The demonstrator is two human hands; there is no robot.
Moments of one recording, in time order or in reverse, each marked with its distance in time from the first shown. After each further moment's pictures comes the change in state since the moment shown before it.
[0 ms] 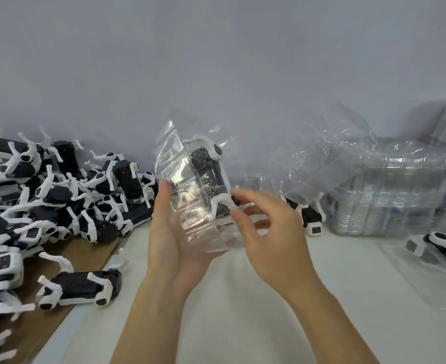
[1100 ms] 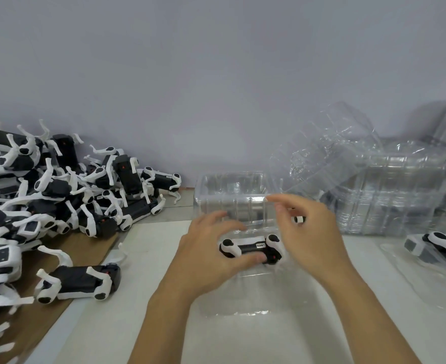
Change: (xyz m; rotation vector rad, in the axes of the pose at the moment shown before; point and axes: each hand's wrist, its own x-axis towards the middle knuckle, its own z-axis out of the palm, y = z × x) left_hand 0.007 -0.027 -0.018 1.584 -0.004 0.250; right_hand 0.003 0.025 -0.039 -0.155 0.001 0.274
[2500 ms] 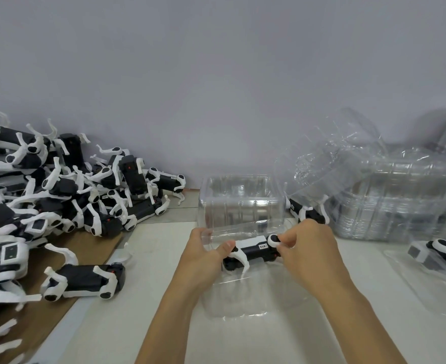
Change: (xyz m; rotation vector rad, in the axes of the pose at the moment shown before) left_hand 0.002 -0.017 0.010 -0.563 0.119 -0.542; right_hand -0.006 0.015 0.009 -0.548 -0.167 0.126
